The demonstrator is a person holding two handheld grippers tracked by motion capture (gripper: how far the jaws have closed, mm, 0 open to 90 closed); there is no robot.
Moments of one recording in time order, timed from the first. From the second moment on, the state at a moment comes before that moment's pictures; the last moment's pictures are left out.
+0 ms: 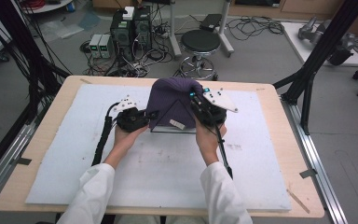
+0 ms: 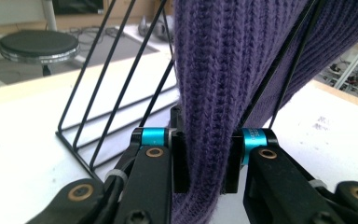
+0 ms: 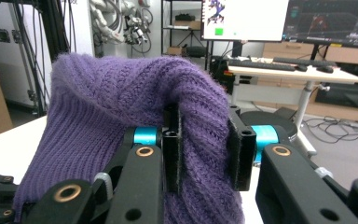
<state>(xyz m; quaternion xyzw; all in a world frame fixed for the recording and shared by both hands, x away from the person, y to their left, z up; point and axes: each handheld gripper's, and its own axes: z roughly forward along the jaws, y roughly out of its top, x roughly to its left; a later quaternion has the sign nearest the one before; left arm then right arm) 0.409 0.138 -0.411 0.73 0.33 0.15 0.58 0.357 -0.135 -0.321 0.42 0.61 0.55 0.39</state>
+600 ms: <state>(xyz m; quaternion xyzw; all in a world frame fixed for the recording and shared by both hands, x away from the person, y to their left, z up) 0.407 0.150 -0.426 0.72 0.36 0.12 0.59 0.362 -0.130 -0.331 0.42 0.63 0.54 0.37</state>
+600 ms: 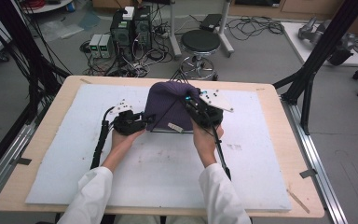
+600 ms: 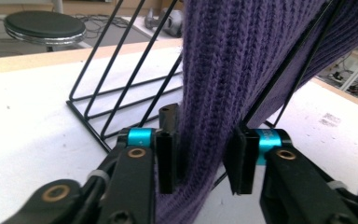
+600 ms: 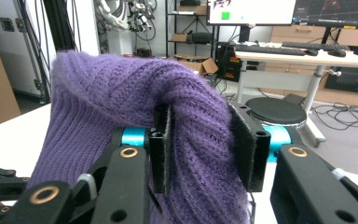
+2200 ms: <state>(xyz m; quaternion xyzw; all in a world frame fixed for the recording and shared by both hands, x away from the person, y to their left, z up) 0.317 0.237 -0.369 0.55 0.36 0.35 0.67 0.292 -0.217 -0.316 0.46 0.53 0.56 0.44</state>
